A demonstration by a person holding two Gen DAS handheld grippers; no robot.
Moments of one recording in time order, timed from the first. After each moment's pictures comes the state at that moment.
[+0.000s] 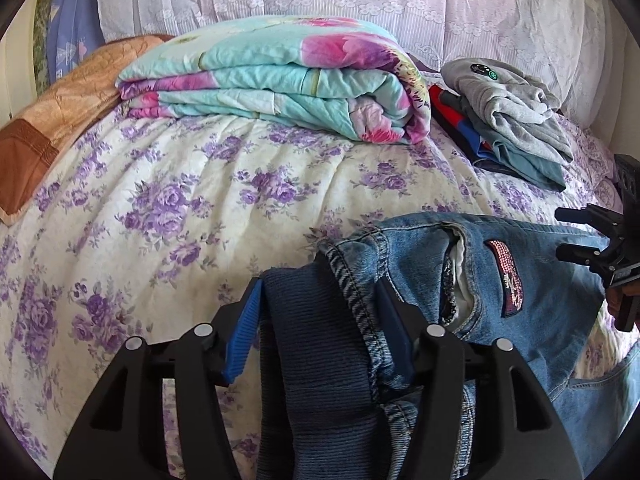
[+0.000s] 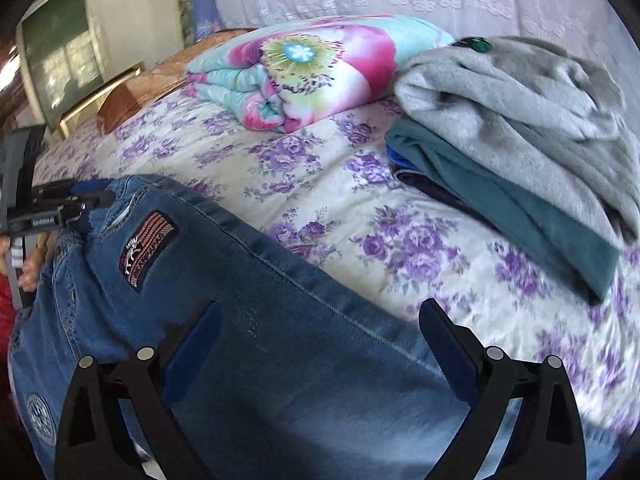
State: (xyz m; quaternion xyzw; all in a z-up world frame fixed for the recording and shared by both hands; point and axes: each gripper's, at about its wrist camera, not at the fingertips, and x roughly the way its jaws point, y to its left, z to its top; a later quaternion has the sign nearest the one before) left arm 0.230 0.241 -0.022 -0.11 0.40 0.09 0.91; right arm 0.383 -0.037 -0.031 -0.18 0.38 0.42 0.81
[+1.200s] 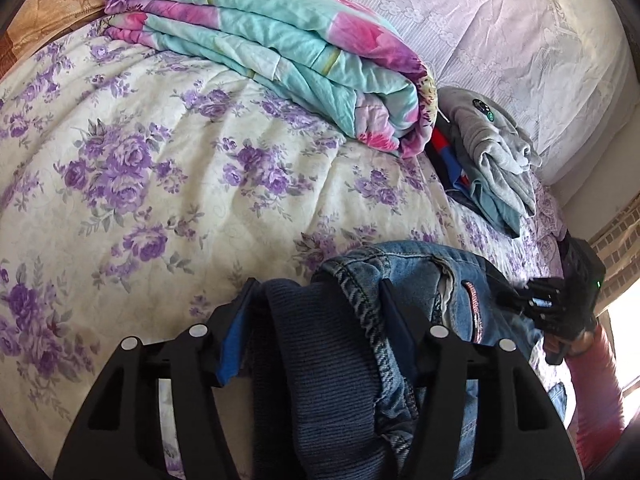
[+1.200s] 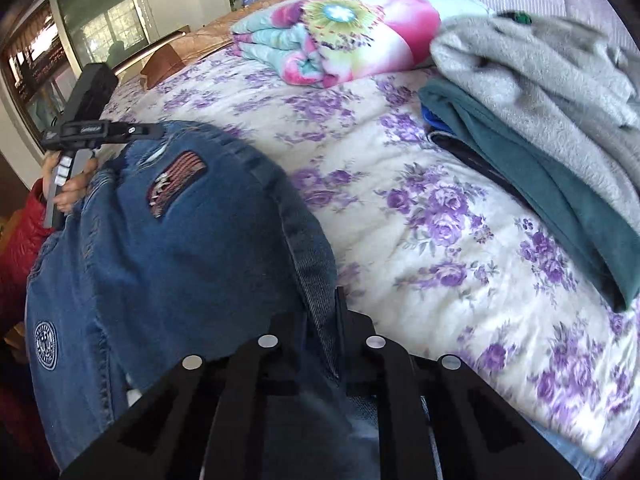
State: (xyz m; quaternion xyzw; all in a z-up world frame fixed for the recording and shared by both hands) left arm 0.252 0.288 -0.044 -0.28 0.41 0.00 0.87; right arm 0.377 -0.062 -0.040 -0.22 0.40 0.49 0.74
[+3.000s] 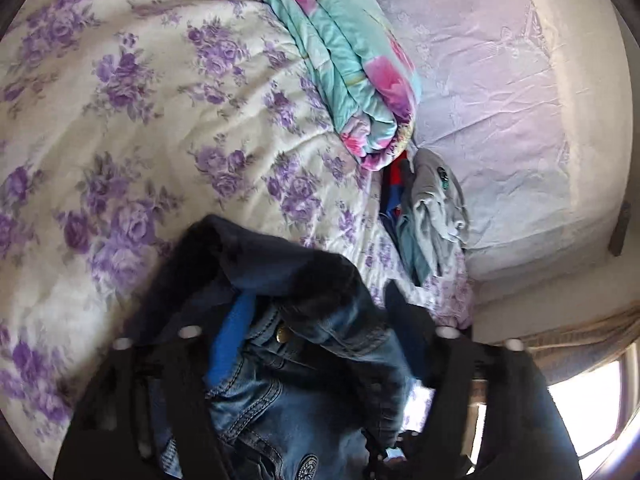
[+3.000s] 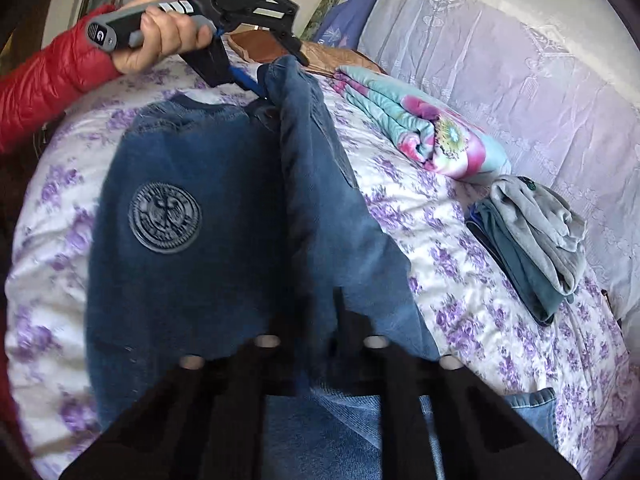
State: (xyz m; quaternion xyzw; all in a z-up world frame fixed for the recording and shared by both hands) left arm 0.151 0.276 -0.020 -0.55 0.35 -0.01 0.76; right arm 0.133 -0.087 -0.039 -0.37 0.19 0.45 0.79
